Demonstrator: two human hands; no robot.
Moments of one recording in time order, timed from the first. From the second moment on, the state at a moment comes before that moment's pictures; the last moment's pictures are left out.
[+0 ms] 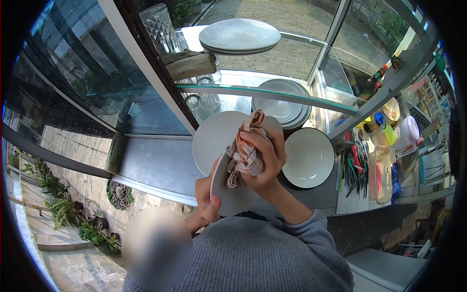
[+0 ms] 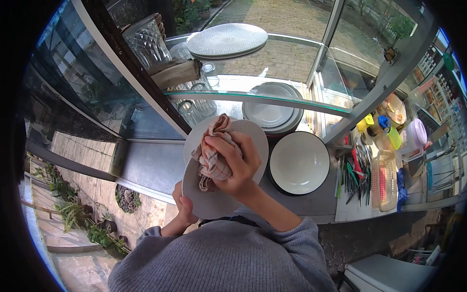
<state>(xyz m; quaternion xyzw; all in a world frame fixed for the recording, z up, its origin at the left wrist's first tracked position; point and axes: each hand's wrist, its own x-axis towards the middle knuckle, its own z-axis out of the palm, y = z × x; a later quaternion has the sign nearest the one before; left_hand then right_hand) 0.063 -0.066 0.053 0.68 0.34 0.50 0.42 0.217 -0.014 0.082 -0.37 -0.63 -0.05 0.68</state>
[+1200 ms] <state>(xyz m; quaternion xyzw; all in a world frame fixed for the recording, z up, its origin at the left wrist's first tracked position) 0.063 -0.057 0.057 0.70 0.32 0.48 0.42 0.223 -0.032 0.062 -0.40 -0.68 -0.04 0.62</state>
